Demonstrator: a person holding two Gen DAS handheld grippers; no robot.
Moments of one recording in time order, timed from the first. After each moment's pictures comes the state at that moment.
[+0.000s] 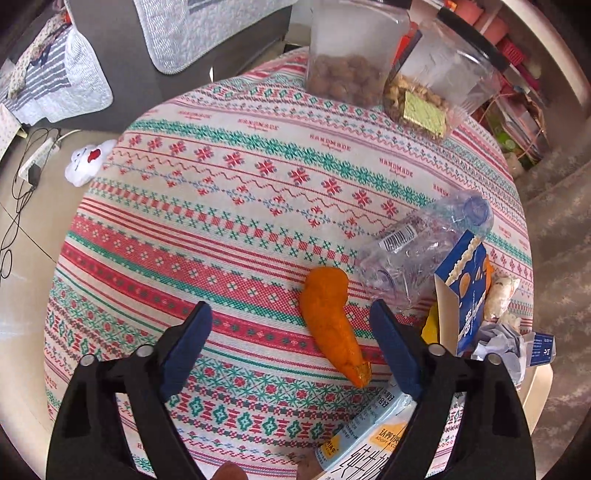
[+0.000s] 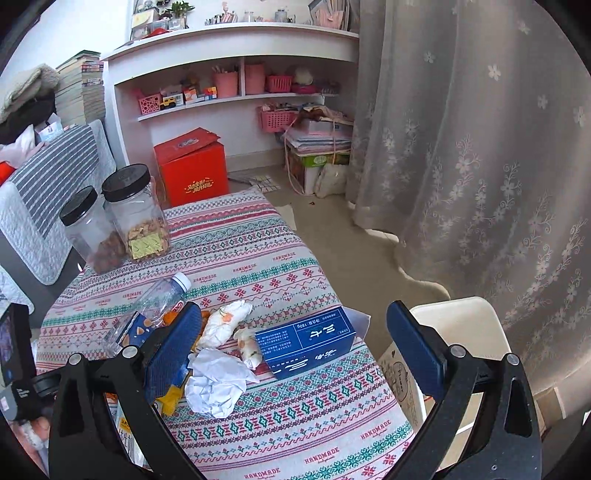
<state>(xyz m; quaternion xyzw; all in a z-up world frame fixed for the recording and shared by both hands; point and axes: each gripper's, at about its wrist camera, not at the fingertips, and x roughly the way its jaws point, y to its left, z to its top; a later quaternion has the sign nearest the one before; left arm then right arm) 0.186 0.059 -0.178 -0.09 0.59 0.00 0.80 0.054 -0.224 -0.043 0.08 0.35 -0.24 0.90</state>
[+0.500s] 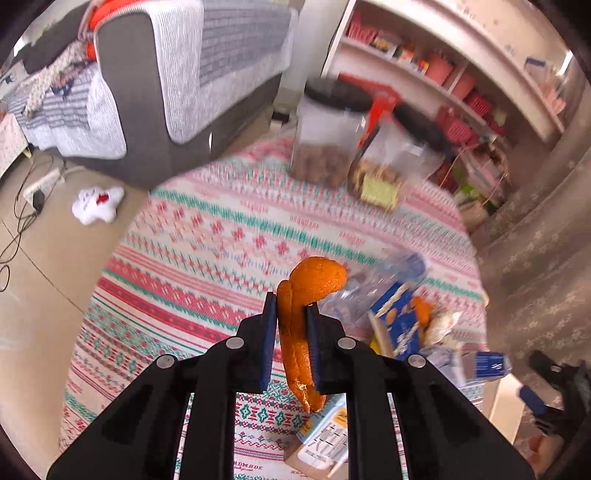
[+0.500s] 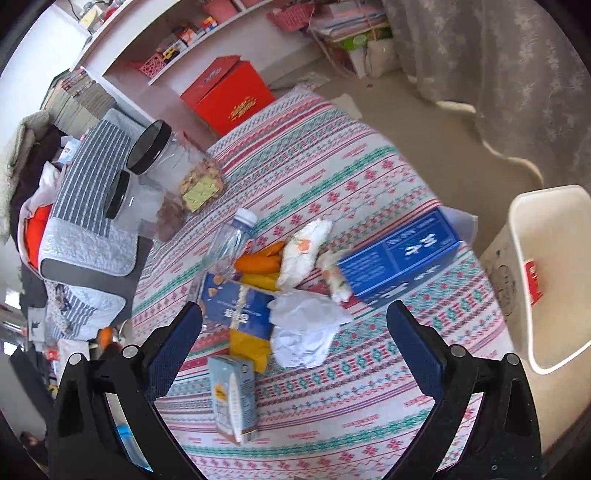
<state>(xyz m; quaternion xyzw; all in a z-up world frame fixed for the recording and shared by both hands) 0.136 0.081 -0.060 -0.13 0.46 -0.02 0.88 0.108 -0.247 -0.088 0.31 0.50 -0.07 0.81</state>
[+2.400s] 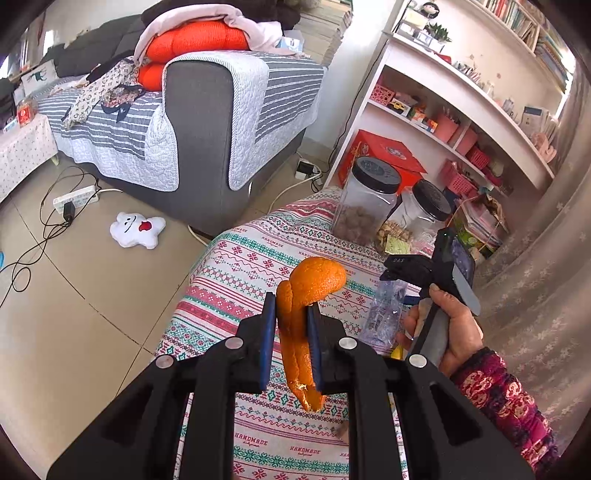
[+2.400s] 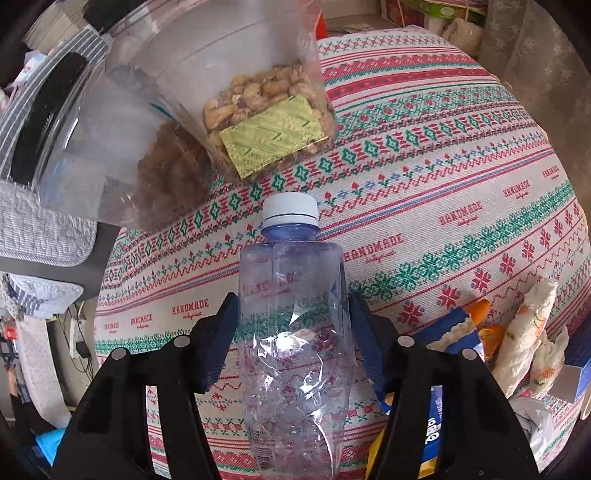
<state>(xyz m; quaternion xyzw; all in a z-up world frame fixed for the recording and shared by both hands) 0.090 0.164 -0.022 -0.15 0.41 0.01 0.90 0.309 -0.102 -0.190 0.22 0.58 -0.08 0.78</state>
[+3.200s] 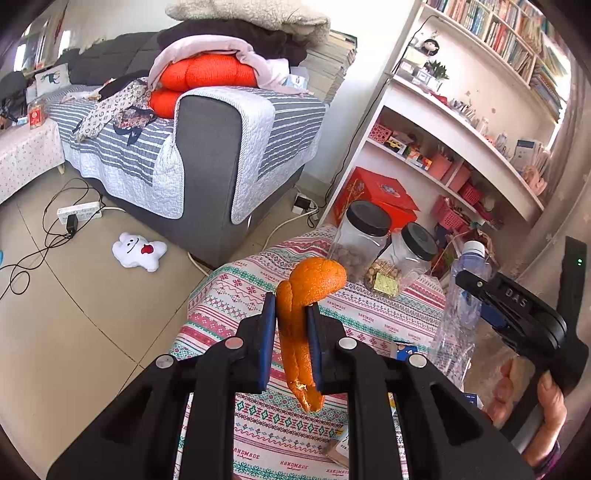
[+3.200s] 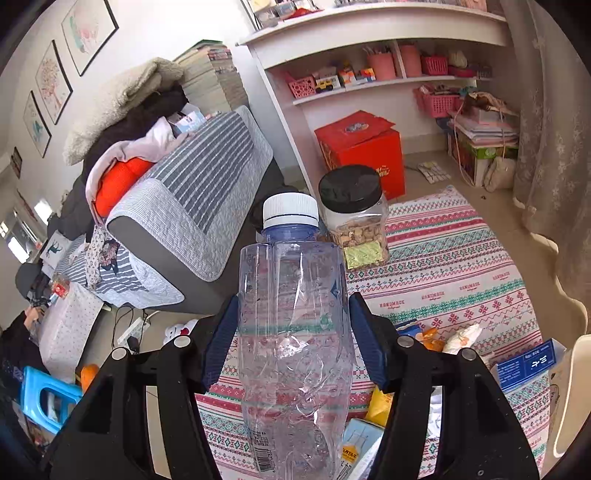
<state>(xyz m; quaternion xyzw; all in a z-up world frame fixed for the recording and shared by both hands) 0.072 0.173 0.014 -0.18 0.34 0.02 0.92 0.150 -0.096 0.009 0.16 0.36 0.05 0.92</state>
